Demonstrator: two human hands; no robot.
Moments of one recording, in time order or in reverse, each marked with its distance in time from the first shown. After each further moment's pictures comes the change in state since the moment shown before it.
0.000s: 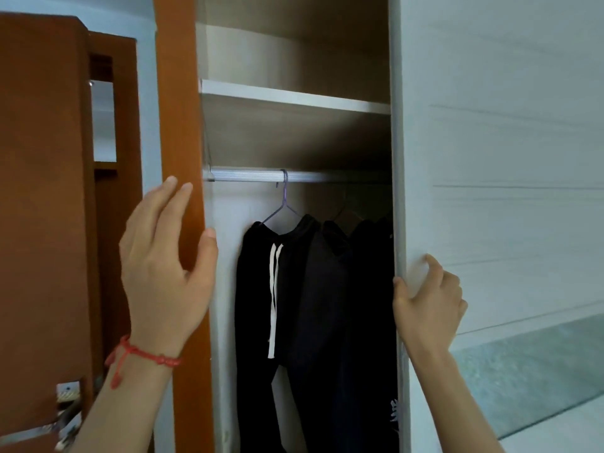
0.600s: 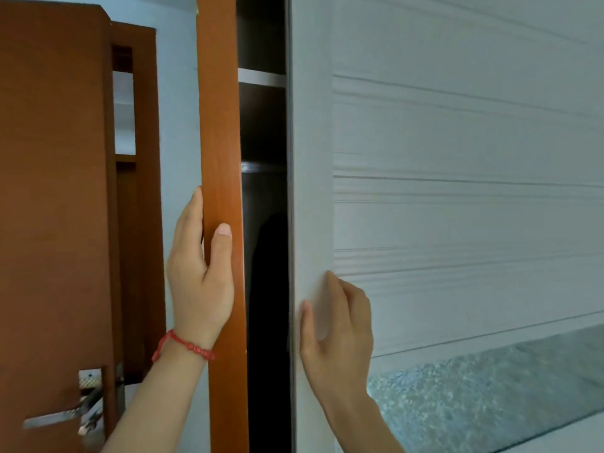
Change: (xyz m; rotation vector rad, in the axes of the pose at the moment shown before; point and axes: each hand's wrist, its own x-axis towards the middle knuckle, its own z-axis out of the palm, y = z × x) left_hand -0.011 -0.017 0.007 -0.441 -0.069 -0.312; right_hand -0.118 -0.093 0.038 0.382 0.028 -0.388
